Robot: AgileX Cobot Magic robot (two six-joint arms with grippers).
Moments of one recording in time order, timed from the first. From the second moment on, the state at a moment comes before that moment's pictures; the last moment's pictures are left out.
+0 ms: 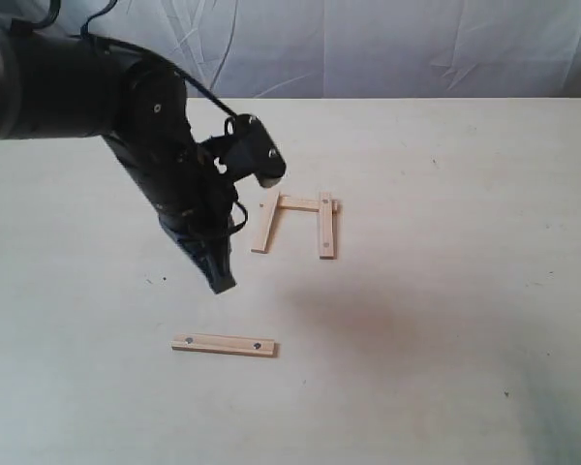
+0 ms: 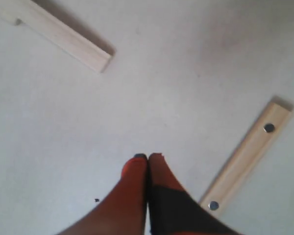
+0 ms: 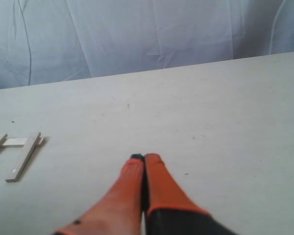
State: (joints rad) left arm -0.48 1.80 -1.18 -0.05 0.76 0.58; right arm -0.01 0.01 0.00 0.19 0.31 -0.02
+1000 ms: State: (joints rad) left arm -0.49 1.68 -0.96 -0.32 0.70 1.21; right arm -0.01 0.01 0.00 0.19 0.31 -0.02
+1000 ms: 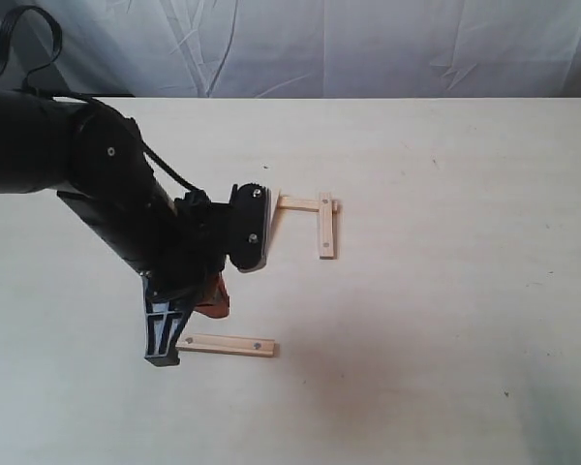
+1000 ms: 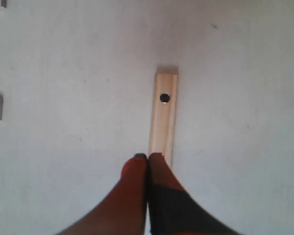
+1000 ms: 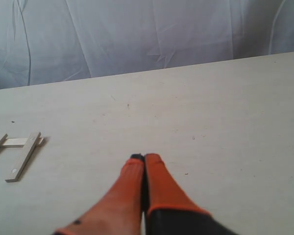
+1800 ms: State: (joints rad) left arm -0.53 1.50 -0.81 -0.36 0.66 1.30; right arm -0.01 0.01 0.00 0.19 0.31 -0.02
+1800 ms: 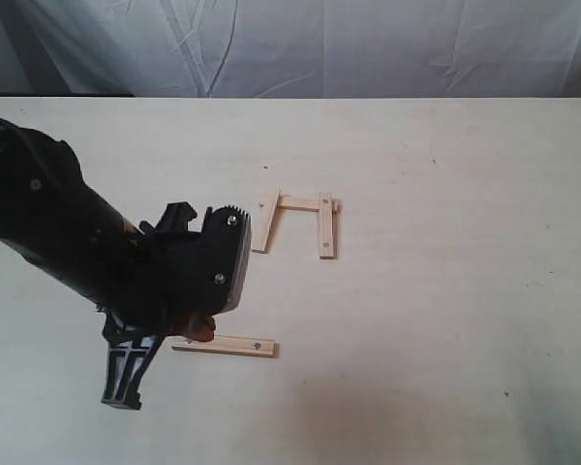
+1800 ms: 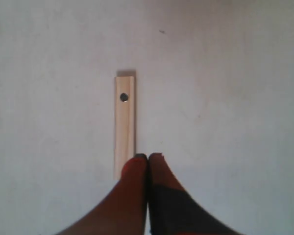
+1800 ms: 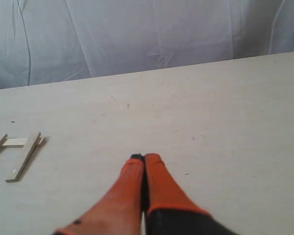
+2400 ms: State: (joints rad) left arm -0.53 1.69 -0.87 -0.28 0.58 1.32; right arm -0.01 0.01 0.00 0.19 0.31 -0.02
